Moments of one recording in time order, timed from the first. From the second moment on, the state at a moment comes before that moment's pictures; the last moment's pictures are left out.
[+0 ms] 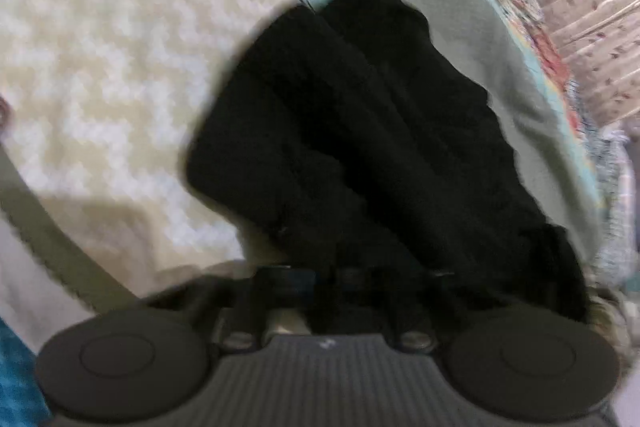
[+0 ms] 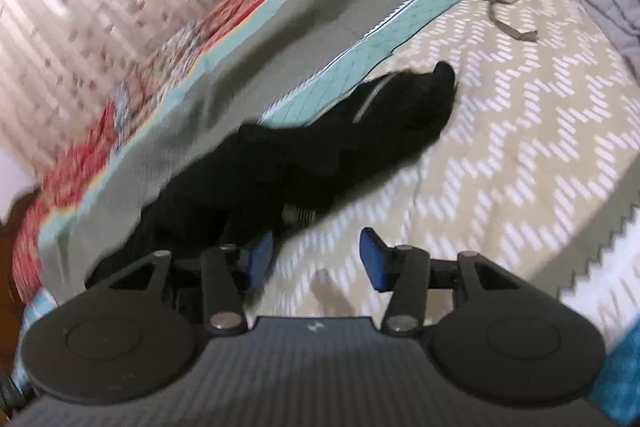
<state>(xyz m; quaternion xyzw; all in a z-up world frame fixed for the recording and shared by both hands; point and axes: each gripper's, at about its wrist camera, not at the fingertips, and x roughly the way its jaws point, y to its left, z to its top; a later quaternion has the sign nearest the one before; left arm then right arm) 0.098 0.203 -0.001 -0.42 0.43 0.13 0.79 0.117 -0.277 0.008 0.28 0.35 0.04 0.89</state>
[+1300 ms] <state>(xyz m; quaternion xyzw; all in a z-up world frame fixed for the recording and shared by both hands) -0.042 0.216 0.052 -0.38 0.40 0.17 0.82 0.224 -0.271 0.027 0.36 0.30 0.00 0.89</state>
